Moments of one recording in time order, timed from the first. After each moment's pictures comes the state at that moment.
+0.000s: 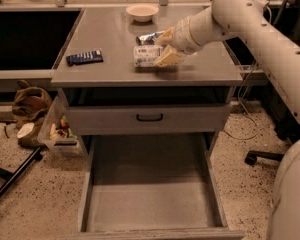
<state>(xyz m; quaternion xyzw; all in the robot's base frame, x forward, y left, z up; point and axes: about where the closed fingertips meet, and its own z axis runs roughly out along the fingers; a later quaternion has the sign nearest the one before) 0.755 -0.059 0.880 -0.67 0.59 0.04 0.44</state>
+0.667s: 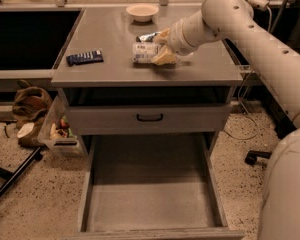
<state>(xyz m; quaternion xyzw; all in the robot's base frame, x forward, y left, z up) 0.774 -0.053 0.866 -0.66 0.61 0.01 0.43</state>
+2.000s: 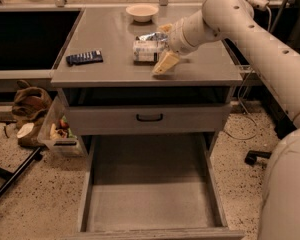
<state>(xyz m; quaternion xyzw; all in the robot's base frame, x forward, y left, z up) 0.774 -0.053 0.866 -0.66 0.61 0.01 0.43</state>
